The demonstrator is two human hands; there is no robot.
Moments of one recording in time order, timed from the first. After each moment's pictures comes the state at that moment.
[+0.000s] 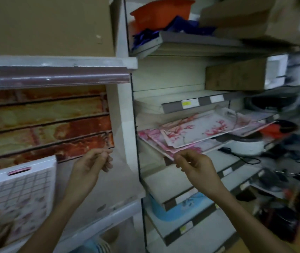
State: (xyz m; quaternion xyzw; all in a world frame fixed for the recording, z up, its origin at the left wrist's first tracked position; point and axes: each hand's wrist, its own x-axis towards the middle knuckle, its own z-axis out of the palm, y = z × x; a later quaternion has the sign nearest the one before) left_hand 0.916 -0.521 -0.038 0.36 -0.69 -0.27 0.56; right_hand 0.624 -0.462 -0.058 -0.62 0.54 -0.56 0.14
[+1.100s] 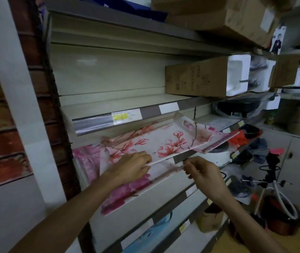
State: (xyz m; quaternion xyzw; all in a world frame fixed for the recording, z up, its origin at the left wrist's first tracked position) left_hand 0.560 -0.710 -0.064 0.25 -0.95 0.08 0.14; right_hand 0.353 -0.554 -0.085 -0.53 0.67 -0.51 0.10
